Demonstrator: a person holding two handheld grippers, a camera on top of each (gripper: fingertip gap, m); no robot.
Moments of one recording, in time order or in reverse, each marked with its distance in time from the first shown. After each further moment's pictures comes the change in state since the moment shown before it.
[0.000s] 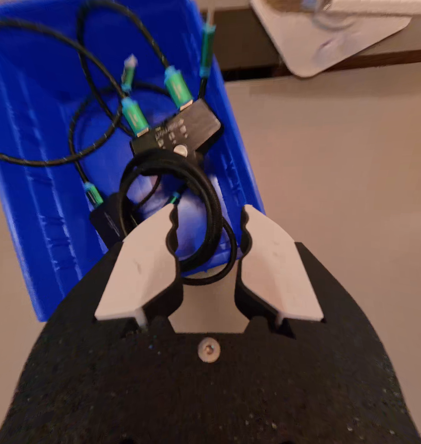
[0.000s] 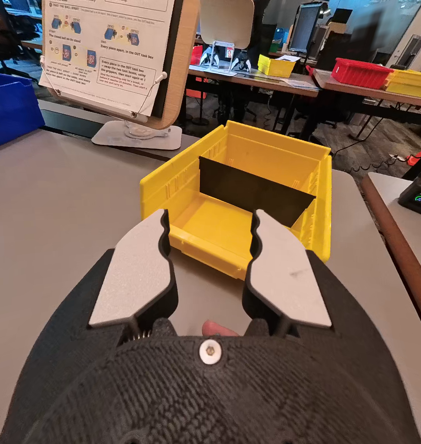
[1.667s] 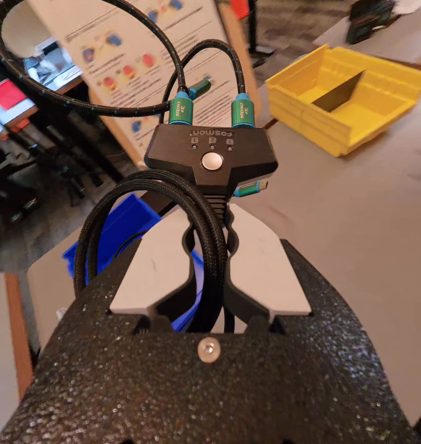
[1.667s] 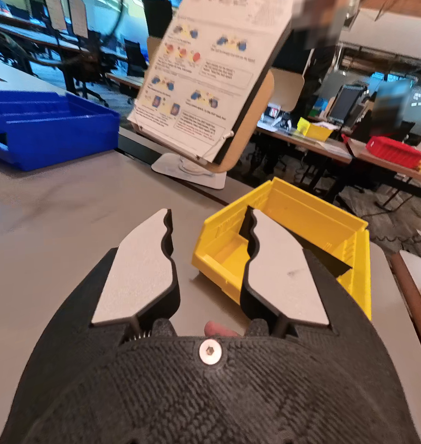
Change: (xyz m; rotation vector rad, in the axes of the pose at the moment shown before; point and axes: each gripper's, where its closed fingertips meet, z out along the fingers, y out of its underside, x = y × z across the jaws) left arm 0.109 -0.040 -0.179 0.487 0.222 0.617; right arm -0.068 -0.048 -0.016 0.161 -0.178 -0.160
